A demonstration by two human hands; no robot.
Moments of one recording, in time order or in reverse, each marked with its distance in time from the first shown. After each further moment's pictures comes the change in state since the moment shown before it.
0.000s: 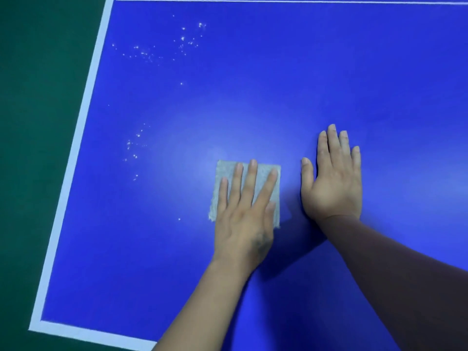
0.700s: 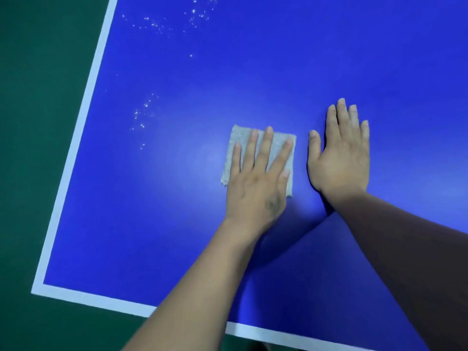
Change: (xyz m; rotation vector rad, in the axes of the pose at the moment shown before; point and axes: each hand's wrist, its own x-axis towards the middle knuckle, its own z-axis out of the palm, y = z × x) left_hand 0.008 0.005 0.009 0.024 0.083 0.069; right_hand -0.003 -0.003 -0.005 -0.060 -0.023 -0.007
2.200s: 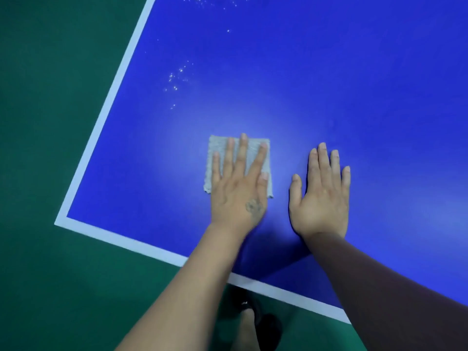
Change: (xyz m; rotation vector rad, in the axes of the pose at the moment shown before) left_hand -0.096 -0.023 -0.001 -0.034 0.069 -0.255; right_hand -0.140 -0.033 -0.004 0.059 -0.044 -0.098
